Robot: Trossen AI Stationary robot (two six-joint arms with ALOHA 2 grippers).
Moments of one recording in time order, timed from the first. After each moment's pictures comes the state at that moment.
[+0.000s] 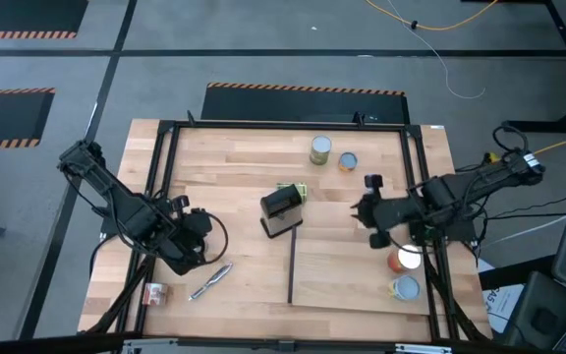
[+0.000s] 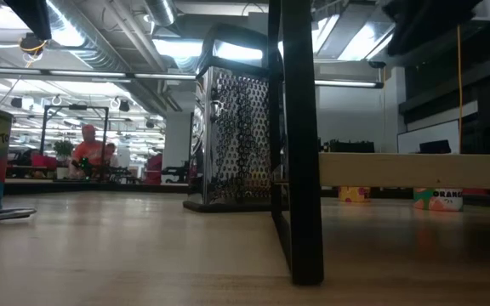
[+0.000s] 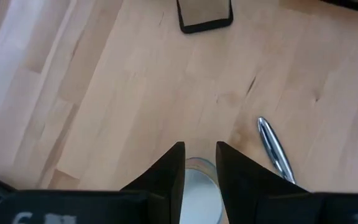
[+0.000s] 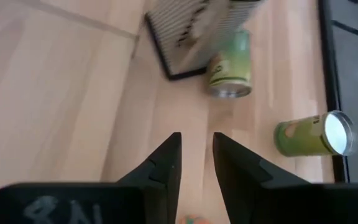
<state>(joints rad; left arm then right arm) -0.68 1.29 1.21 -1.30 -0.46 -1.01 0.37 1.10 1.01 -0.88 0.41 0.04</state>
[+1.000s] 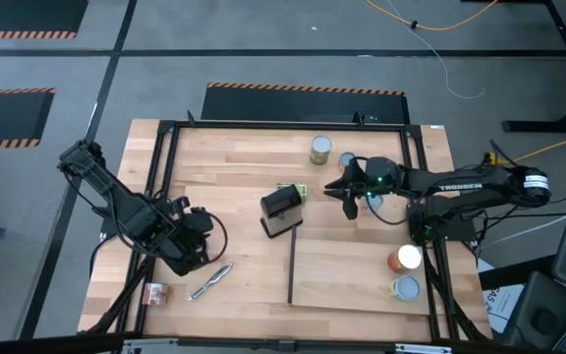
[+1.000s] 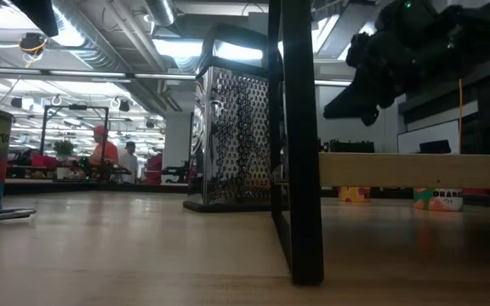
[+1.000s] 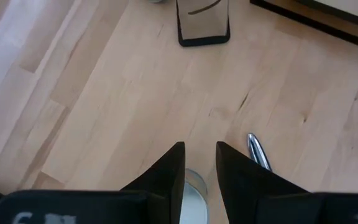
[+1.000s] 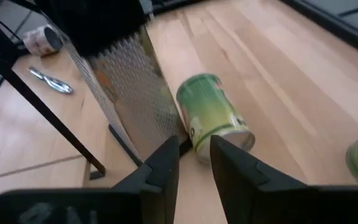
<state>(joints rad) -0.68 1.29 1.21 -1.27 -0.49 -1.07 -0.21 1.11 0.46 0.19 -0.12 0.17</state>
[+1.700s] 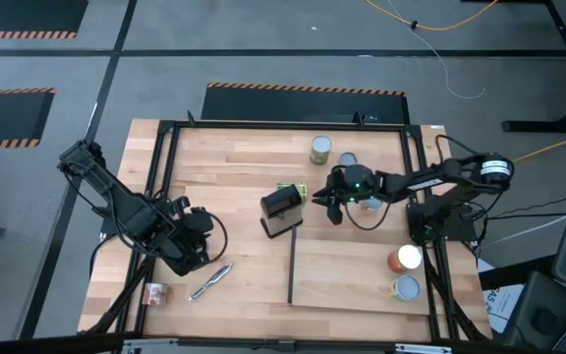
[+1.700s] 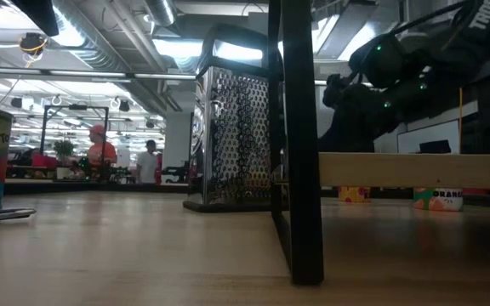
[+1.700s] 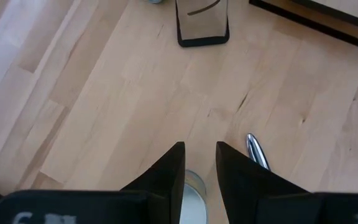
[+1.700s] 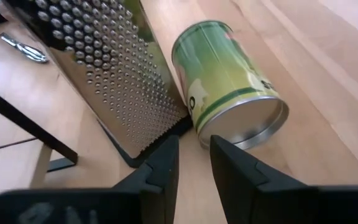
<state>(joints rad) -0.68 1.29 1.21 -1.26 -0.49 -1.07 -0.21 1.50 0.45 0.52 -0.16 0.18</state>
